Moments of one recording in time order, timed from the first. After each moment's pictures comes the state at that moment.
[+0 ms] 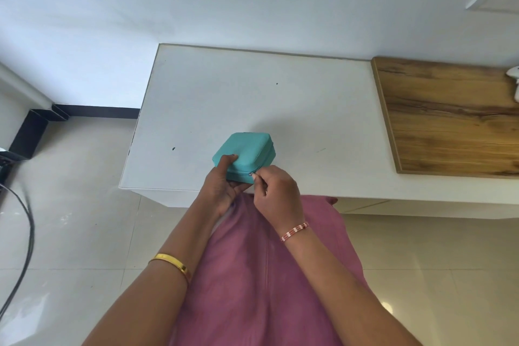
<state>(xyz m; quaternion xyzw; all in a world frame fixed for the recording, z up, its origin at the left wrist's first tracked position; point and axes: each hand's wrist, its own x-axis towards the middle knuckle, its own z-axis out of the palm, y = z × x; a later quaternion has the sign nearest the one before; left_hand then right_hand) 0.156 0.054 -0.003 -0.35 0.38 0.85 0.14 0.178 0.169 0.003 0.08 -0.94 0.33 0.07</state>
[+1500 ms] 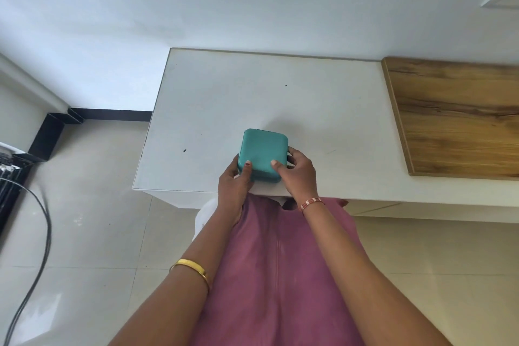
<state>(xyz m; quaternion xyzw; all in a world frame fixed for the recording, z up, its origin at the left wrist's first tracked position) 0.162 0.060 -0.032 -0.28 0.61 0.74 0.06 0.135 0.182 -0.004 -0.16 -0.82 0.54 -0.09</state>
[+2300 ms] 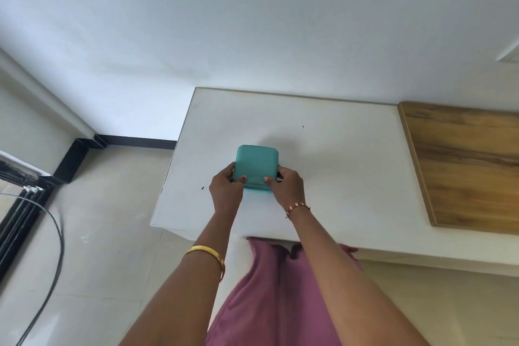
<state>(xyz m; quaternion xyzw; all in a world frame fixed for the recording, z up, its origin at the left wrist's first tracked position) 0.093 0.013 -0.009 -0.30 0.77 0.56 -0.01 0.070 0.134 -0.006 -0.08 -0.87 0.47 -0.13</state>
